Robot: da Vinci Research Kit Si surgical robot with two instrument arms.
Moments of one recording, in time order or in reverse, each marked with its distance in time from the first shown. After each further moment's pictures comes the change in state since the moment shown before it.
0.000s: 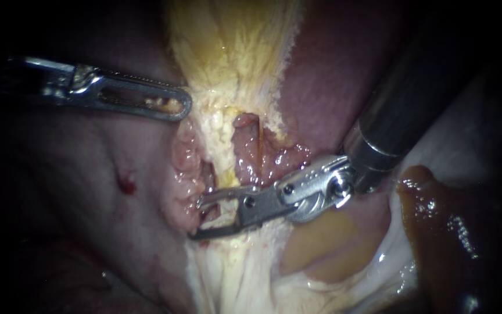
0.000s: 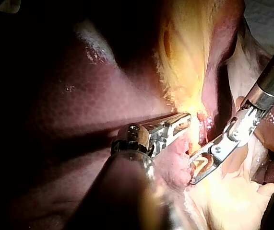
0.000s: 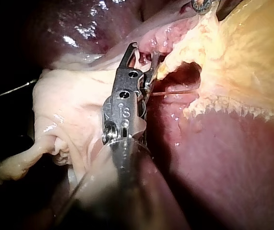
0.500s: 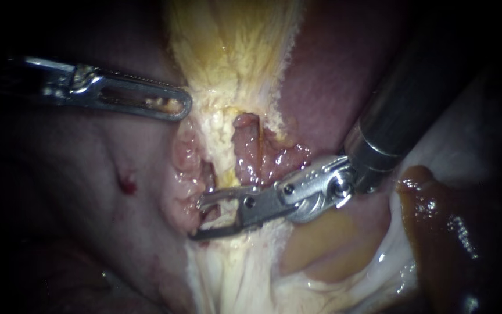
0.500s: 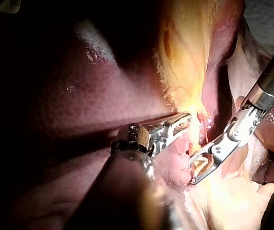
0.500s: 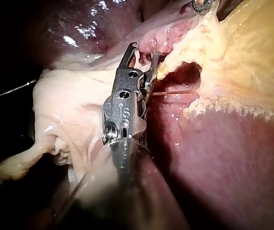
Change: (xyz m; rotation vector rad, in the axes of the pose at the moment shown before) right arm 0.000 0.000 0.000 0.001 0.000 0.000; left arm 0.000 0.000 0.000 0.000 0.000 0.000
